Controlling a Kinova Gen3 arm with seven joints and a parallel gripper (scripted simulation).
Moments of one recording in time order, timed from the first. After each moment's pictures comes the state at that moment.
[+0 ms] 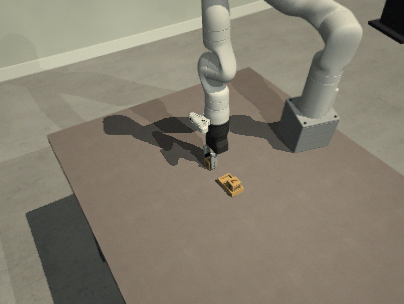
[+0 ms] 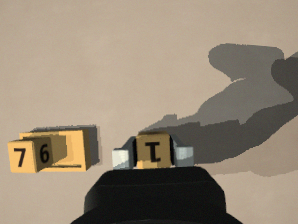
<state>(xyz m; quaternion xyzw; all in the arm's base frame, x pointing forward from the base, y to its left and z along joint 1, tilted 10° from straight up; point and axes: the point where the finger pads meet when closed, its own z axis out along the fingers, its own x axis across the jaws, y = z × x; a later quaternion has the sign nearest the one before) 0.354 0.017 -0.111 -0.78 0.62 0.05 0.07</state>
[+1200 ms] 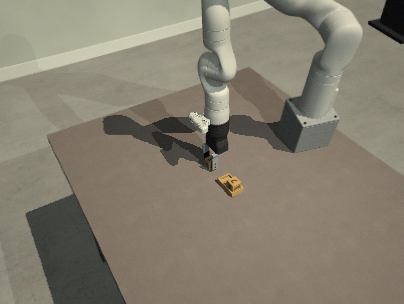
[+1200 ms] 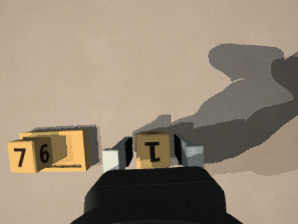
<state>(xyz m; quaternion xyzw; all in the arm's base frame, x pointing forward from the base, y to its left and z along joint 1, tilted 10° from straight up) 0.354 0.017 -0.111 -0.78 0.62 0.05 0.07</state>
